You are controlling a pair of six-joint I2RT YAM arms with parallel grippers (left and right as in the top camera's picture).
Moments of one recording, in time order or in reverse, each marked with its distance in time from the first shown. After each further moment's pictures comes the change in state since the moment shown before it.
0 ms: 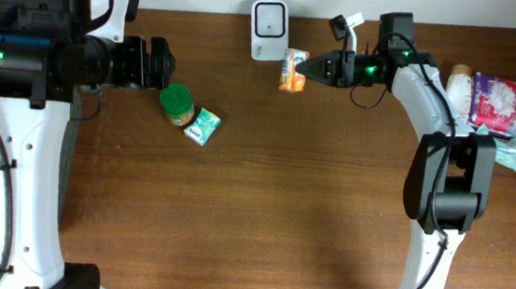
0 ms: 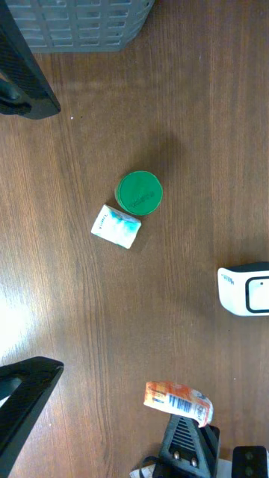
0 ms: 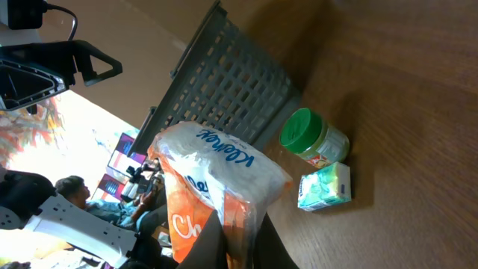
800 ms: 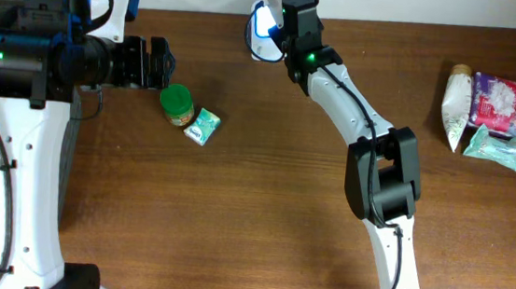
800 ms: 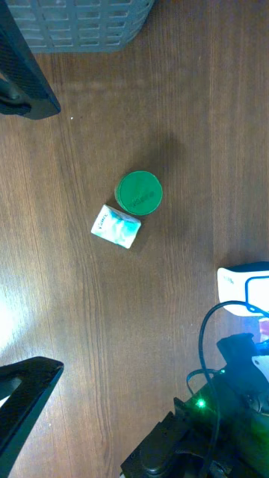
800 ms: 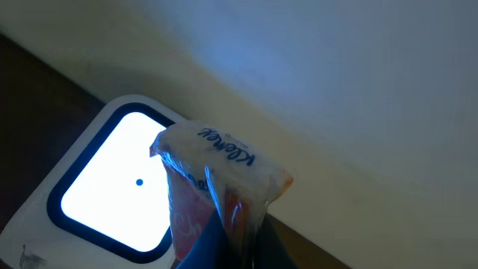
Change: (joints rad) left arm 0.000 0.000 0.000 0.000 0.000 0.000; right arm 0.331 0.174 0.250 0.466 1.786 -0.388
